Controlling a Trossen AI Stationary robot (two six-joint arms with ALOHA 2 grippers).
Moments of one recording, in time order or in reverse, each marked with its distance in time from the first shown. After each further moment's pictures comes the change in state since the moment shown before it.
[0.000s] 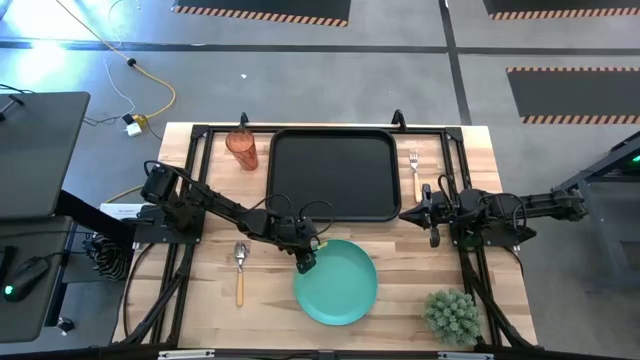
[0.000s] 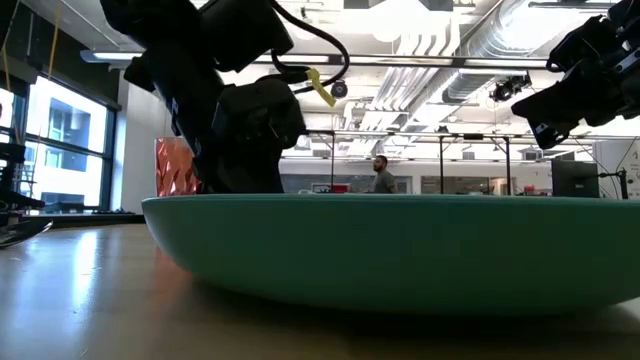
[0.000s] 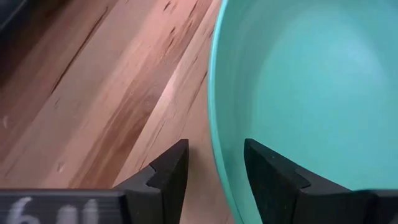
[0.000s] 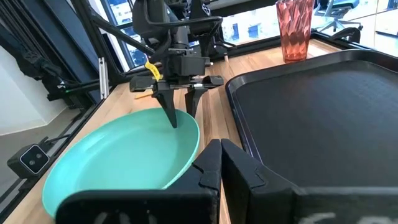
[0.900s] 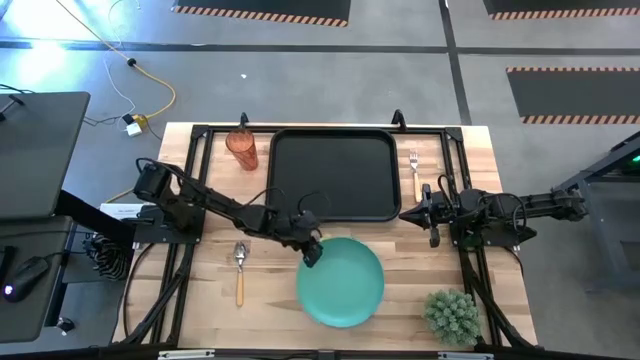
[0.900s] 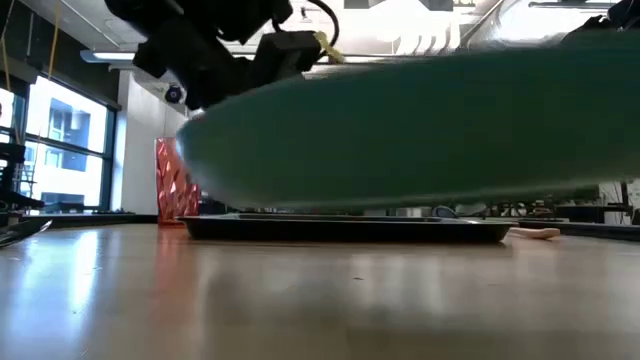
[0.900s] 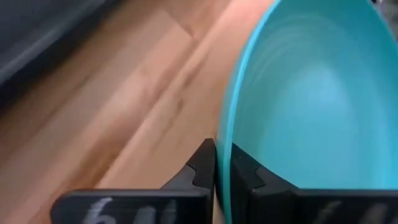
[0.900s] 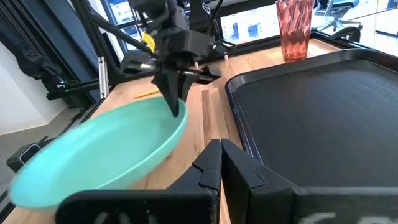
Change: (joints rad) left arm 0.031 -0.077 -0.001 0.096 -0.017 -0.137; right arm 0.000 0.003 0.000 0.000 0.000 0.000
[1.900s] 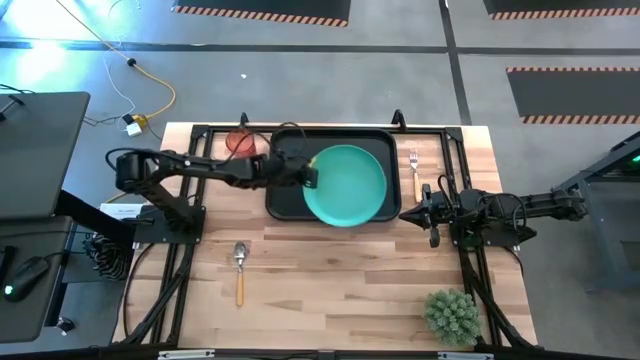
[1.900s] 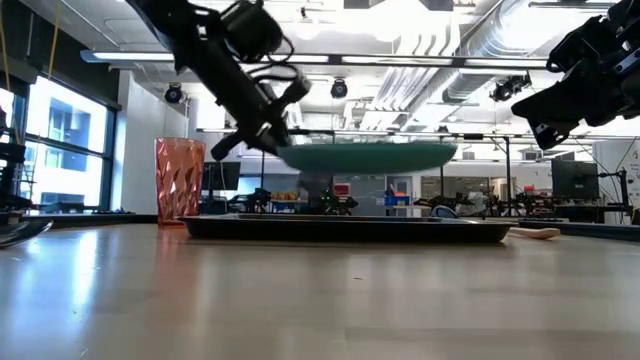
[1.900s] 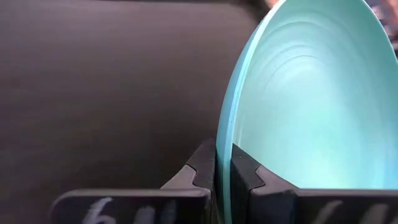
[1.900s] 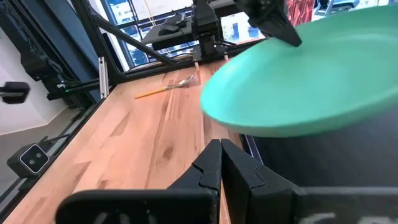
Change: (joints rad) left arm 0.431 -0.179 0.001 -0.141 -0.217 -0.068; right arm 0.000 -0.002 0.000 0.000 0.000 0.000
